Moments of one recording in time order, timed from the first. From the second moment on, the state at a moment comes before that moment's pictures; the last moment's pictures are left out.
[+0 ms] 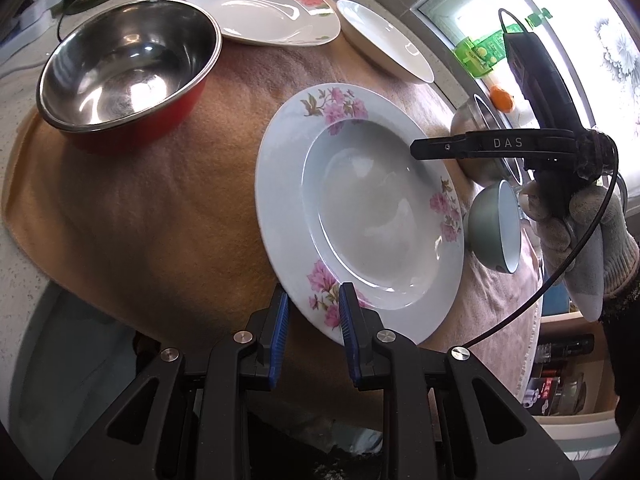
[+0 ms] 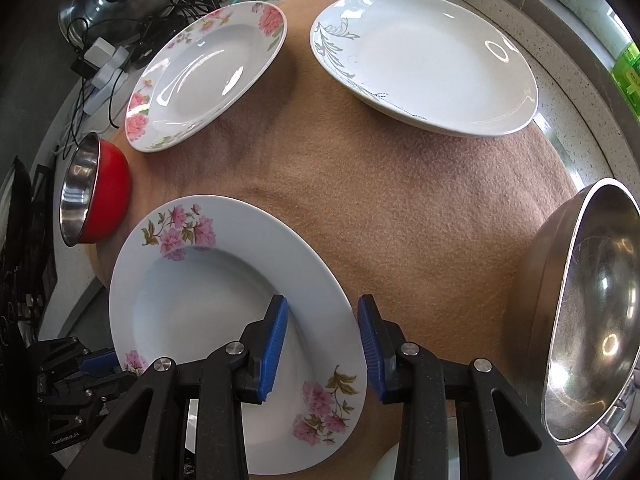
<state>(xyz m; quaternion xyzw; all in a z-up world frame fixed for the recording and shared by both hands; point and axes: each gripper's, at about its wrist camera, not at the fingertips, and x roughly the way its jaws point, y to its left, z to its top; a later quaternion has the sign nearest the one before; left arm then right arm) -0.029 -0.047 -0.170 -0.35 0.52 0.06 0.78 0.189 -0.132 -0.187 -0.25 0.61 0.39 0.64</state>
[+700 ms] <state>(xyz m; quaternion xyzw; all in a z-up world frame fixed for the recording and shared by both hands) -0.035 -0.043 -0.172 -0.35 0.52 0.07 0.78 0.172 -0.141 -0.188 -0.27 0.62 0.39 0.63</state>
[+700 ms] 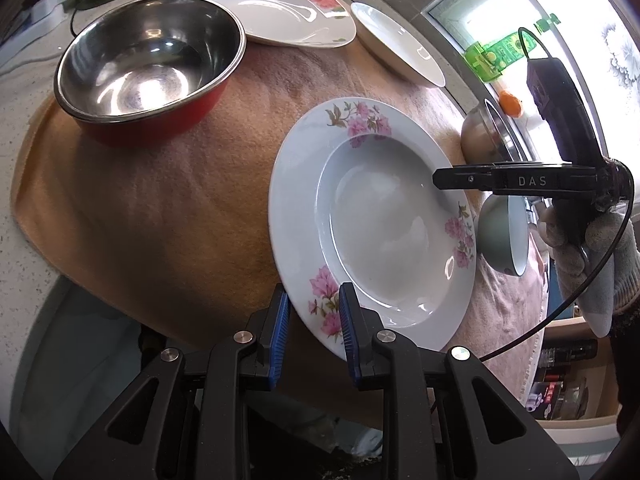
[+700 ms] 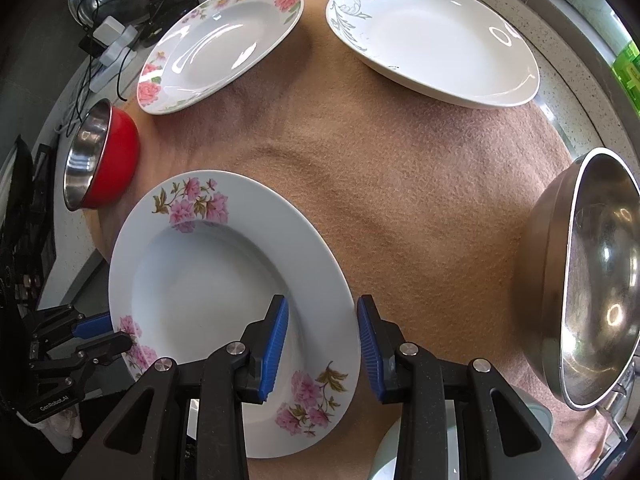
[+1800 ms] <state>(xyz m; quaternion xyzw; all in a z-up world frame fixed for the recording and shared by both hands) -0.048 -0.011 -0.149 -0.31 0.50 0.09 0.80 0.181 -0.151 -0.163 -0.27 0.59 0.36 0.67</state>
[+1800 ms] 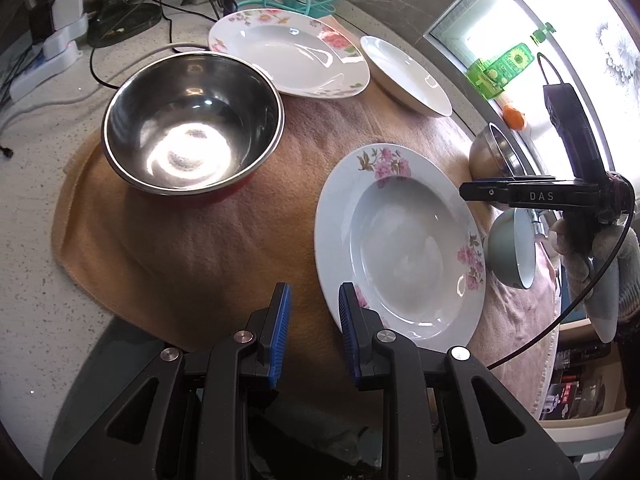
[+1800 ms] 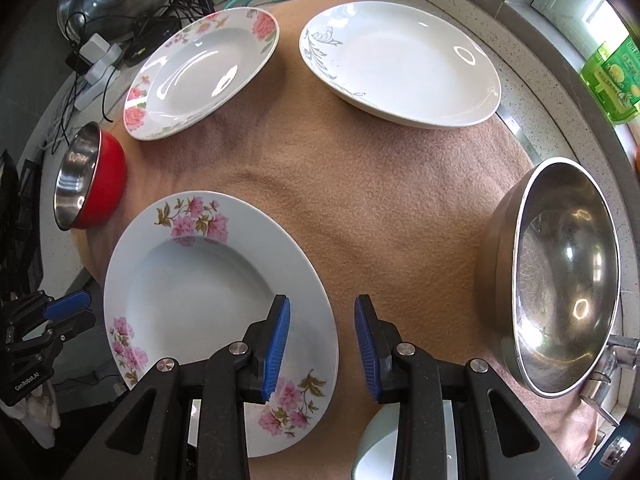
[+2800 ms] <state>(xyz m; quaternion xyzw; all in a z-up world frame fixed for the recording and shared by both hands) -0.042 0.099 -0.071 -0.17 0.45 0.14 0.87 0.134 -0.153 -0.084 -0.04 0.48 0.35 0.81</state>
